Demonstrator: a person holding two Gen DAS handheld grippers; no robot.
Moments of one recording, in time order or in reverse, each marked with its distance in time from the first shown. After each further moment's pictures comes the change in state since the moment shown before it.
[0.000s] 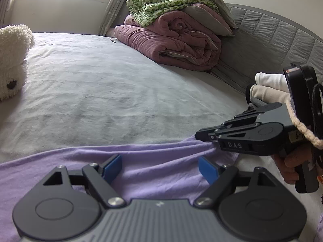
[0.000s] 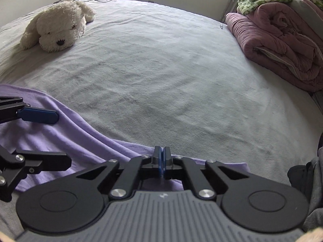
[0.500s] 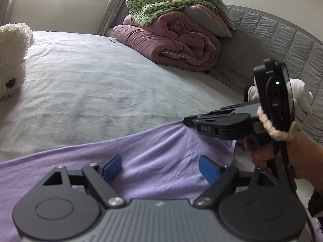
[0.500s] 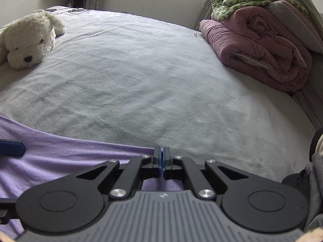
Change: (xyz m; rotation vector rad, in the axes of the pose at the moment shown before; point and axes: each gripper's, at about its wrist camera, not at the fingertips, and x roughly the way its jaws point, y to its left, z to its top) left arm -0.002 0.002 -0.002 -0.007 -0.001 -0.014; right arm 0.033 -0.002 0.010 0.056 -0.047 -0.131
